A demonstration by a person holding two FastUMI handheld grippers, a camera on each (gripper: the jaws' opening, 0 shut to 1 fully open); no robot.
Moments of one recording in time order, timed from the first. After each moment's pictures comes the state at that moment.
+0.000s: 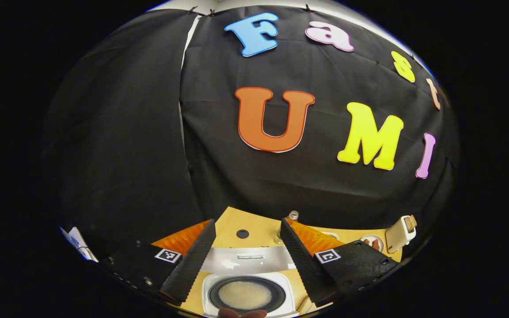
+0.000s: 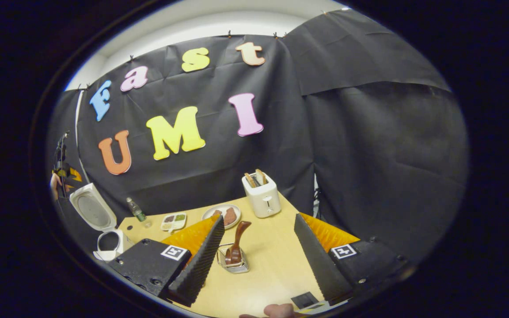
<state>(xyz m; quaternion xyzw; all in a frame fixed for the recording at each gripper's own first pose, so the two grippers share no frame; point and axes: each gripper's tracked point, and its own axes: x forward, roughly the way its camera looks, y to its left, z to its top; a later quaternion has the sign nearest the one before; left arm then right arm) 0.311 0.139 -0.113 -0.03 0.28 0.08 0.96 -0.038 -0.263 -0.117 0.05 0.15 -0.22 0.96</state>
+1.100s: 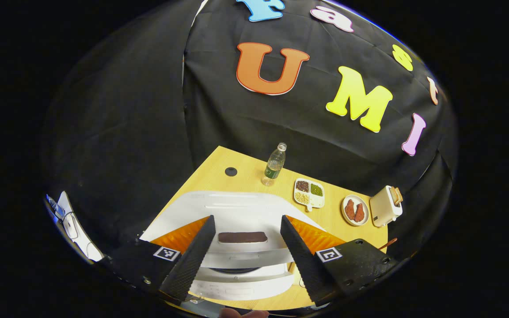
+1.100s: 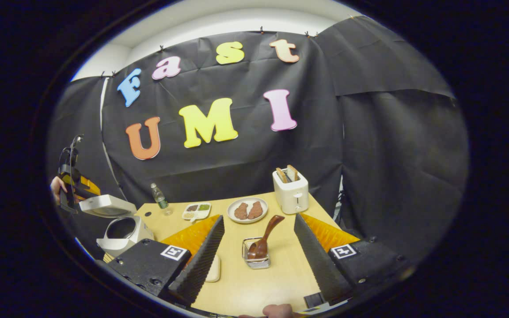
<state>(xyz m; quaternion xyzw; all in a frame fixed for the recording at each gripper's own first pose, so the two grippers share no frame) 0.150 0.094 -0.201 -0.09 0.41 0.05 0.91 -0.014 -0.198 -0.130 0.02 0.18 -0.11 0.98</state>
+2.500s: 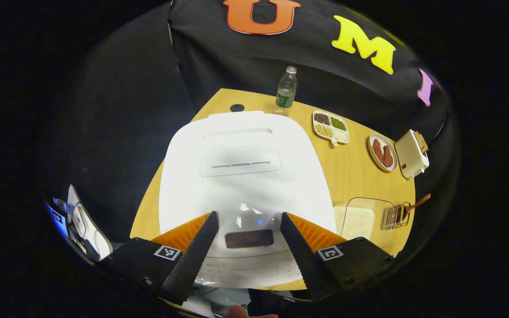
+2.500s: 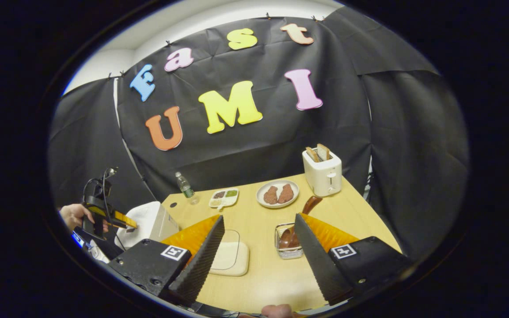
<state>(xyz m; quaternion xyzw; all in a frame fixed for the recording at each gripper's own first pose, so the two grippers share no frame) 0.087 0.086 -0.313 -0.02 0.54 0.05 0.84 0.005 -0.152 -0.178 0.06 0.22 -0.03 0.97</state>
